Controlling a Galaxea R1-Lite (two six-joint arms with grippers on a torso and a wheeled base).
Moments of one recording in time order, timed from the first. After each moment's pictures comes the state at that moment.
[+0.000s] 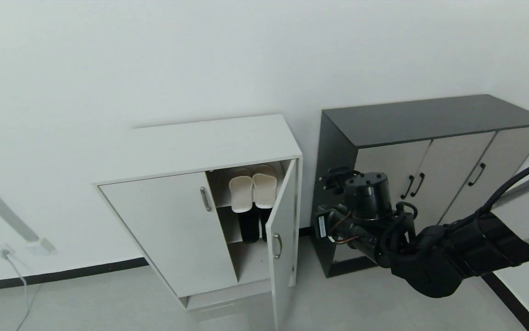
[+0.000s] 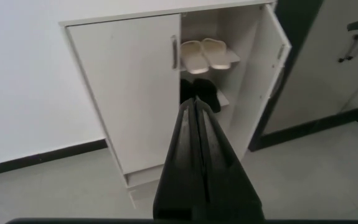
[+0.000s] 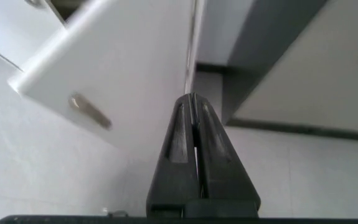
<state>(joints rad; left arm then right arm) 0.00 0.00 0.00 0.00 -0.02 0.01 0.72 2.03 -1.02 -0.68 -0.34 0.09</state>
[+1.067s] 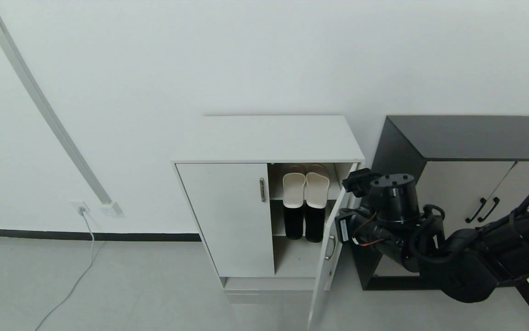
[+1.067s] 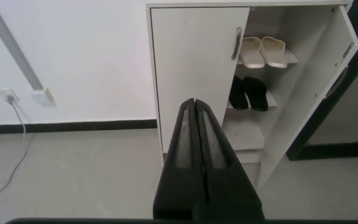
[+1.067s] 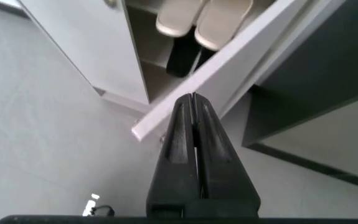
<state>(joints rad) 0.00 0.00 0.00 0.00 -0.02 0.01 0.65 1.95 -0.89 -0.69 -0.34 0.05</state>
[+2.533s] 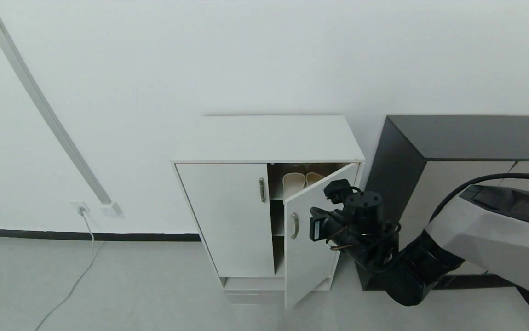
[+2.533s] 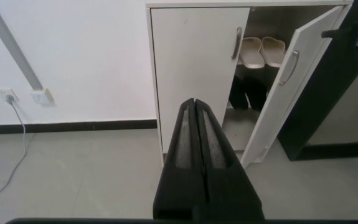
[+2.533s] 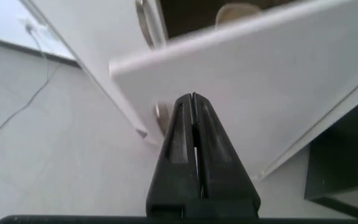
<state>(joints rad) 0.00 0.00 0.00 0.00 -0.02 0.01 0.65 2.23 -0.97 -1.09 -0.19 0.15</state>
